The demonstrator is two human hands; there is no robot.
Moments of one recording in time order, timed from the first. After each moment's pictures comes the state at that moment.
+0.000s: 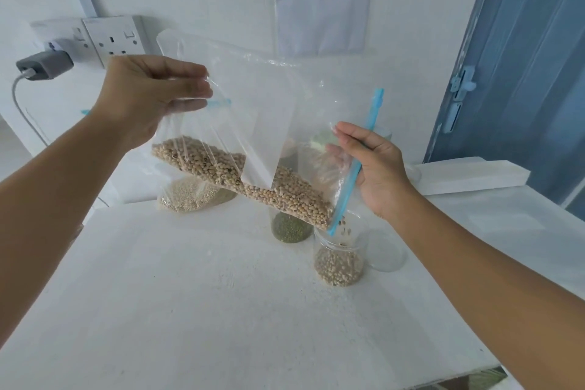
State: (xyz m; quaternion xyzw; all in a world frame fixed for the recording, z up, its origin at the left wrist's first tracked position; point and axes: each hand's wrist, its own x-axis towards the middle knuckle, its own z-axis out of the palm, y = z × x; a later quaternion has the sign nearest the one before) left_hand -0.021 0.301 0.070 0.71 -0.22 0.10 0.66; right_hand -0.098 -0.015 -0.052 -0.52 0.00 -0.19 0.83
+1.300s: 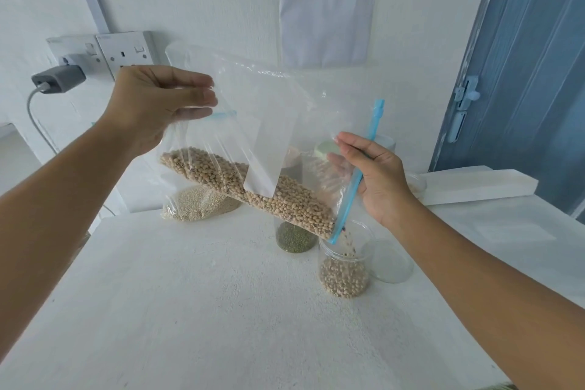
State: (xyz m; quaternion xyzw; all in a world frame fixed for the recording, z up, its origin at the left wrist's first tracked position) left_hand -0.015 0.303 0.074 0.71 -0.23 0.11 0.66; right_hand -0.093 -0.012 -0.052 -0.52 0.01 -0.19 0.83
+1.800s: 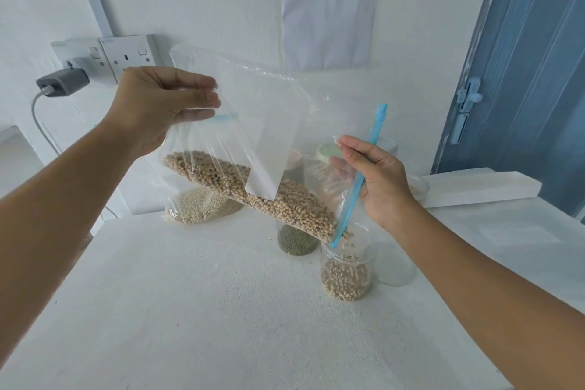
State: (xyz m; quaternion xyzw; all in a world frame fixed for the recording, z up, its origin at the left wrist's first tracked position) left_hand -0.011 0.303 0.075 0.71 -0.24 0.11 0.65; right_hand -0.092 -0.012 -0.056 -0.52 0.01 -0.19 0.83
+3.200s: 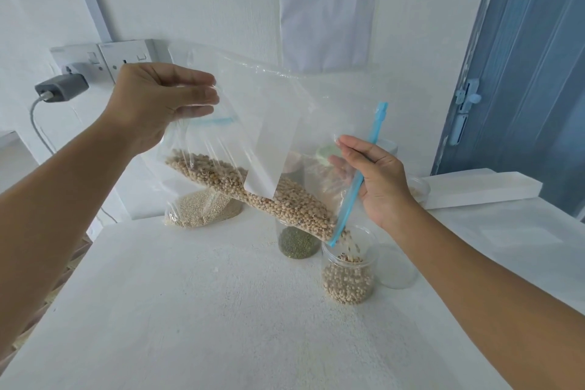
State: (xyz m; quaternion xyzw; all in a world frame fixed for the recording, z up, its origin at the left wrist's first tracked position) left_hand -0.009 0.302 0.084 0.71 -0.24 0.12 0.65; right_hand -0.090 -0.007 -0.050 -0.50 0.01 -0.20 0.85
